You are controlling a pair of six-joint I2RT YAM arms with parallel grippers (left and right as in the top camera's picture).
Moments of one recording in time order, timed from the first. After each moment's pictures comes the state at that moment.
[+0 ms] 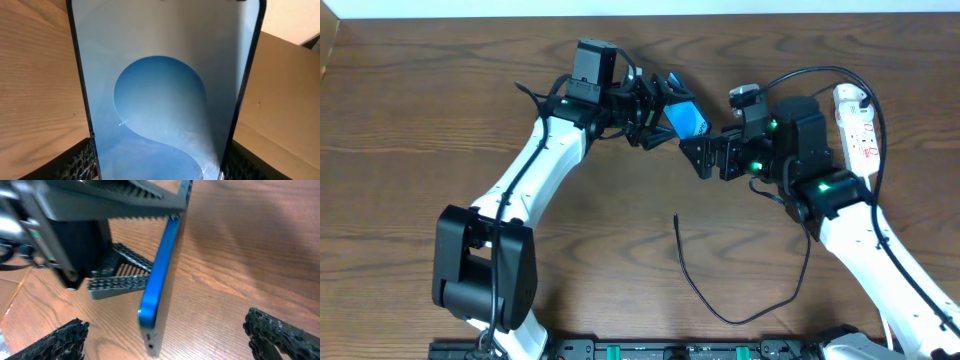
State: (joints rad) left arm -0.31 1.82 1.37 -0.34 0.87 -1.30; right arm 0.36 1.34 0.96 -0.23 -0.44 0.32
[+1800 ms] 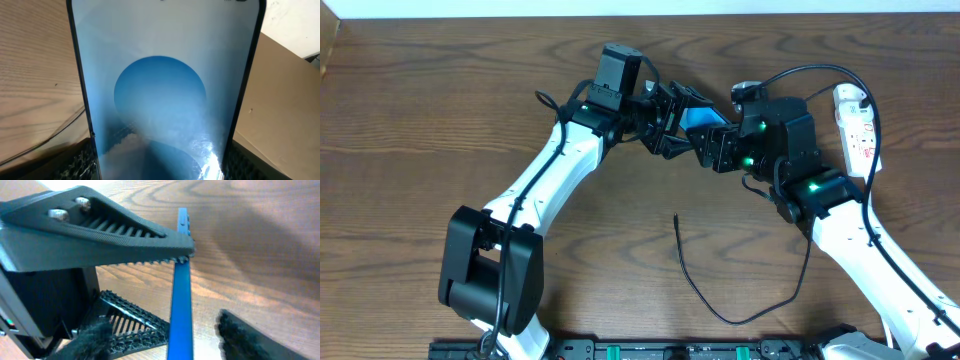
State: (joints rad) left arm -0.40 1.82 1.37 -0.33 0.86 -1.53; right arm 0.40 1.36 0.96 -0.19 -0.28 0.43
